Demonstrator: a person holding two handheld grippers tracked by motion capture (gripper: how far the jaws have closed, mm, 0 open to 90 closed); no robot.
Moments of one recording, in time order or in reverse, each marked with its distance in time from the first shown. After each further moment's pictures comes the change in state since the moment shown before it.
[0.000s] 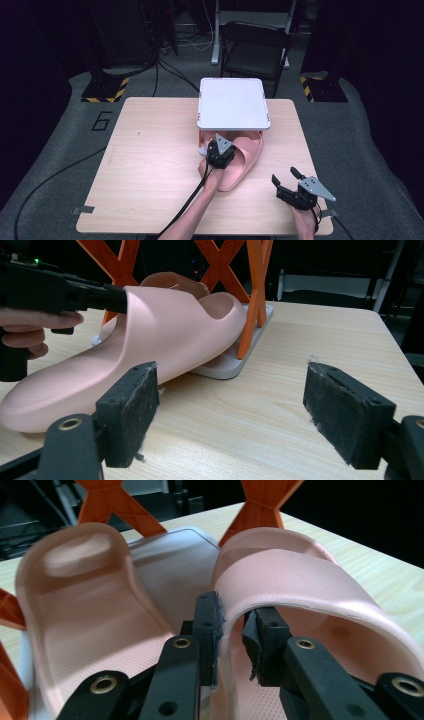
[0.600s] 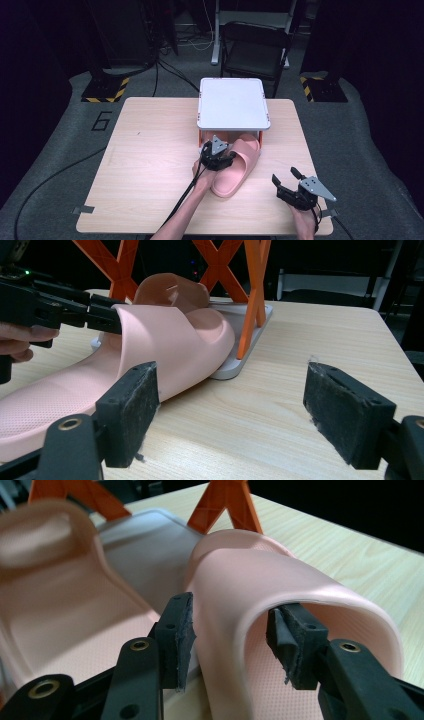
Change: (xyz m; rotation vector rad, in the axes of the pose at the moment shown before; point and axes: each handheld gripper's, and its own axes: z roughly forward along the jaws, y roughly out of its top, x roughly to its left) left arm 0.018 -0.010 -0.010 0.037 -0.200 0.107; right arm 0.000 0.000 0.000 0.005 0.000 0.003
